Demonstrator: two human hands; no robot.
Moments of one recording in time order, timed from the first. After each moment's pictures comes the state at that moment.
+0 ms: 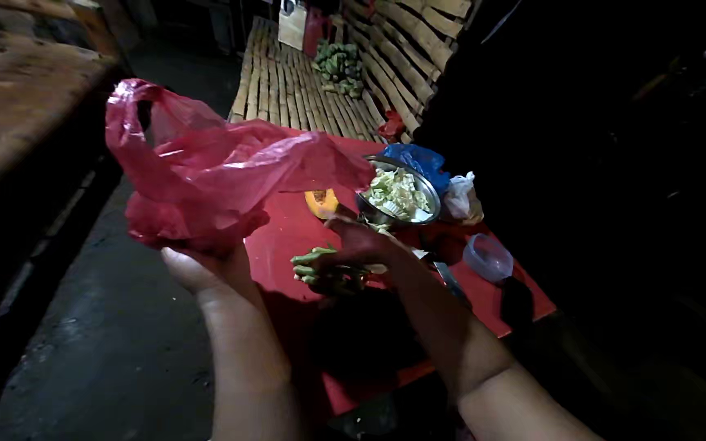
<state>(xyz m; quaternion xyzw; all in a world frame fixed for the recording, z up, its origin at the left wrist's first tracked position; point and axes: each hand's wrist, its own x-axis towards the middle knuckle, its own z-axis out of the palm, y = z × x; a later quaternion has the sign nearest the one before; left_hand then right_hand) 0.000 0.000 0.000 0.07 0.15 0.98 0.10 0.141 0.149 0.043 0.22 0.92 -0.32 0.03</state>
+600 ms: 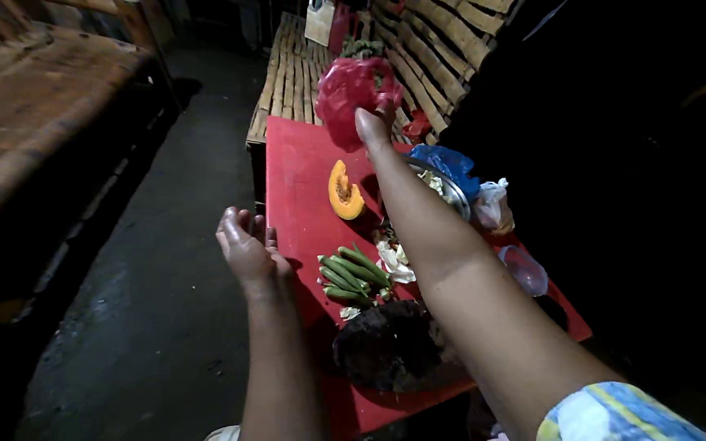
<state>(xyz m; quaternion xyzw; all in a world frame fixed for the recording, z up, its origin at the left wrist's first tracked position) 0.001 0.016 -0.008 -0.05 0.43 0.89 0.13 -0.021 0.262 0.092 0.31 0.73 -0.38 -0.48</state>
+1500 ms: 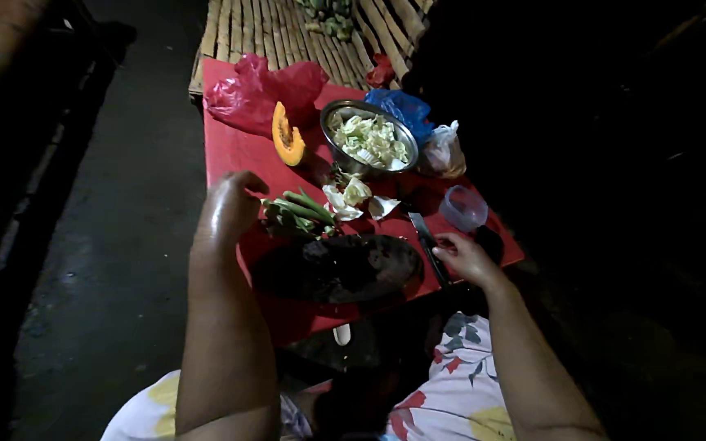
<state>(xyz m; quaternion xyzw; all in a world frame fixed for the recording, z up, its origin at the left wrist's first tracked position) 0.023 -0.001 -0.009 0.48 0.79 0.37 0.09 0.420 0.191 -0.011 0.48 0.83 -0.27 -0.03</state>
